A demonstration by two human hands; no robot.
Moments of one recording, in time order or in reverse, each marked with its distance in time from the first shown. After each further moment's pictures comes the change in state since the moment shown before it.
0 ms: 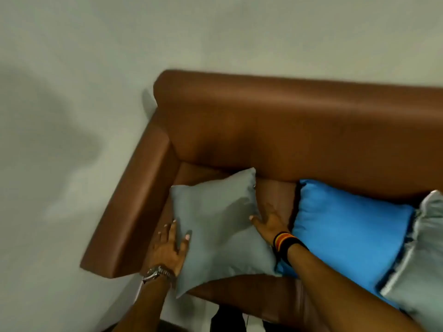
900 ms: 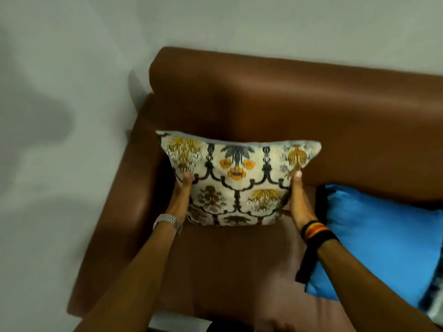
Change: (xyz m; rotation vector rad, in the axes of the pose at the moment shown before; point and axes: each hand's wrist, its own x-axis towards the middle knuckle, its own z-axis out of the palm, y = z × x) left_hand 0.175 0.066 -0.091 -0.885 -0.151 0.096; right_hand 0.087 -0.074 -0.001 0.508 0.288 0.121
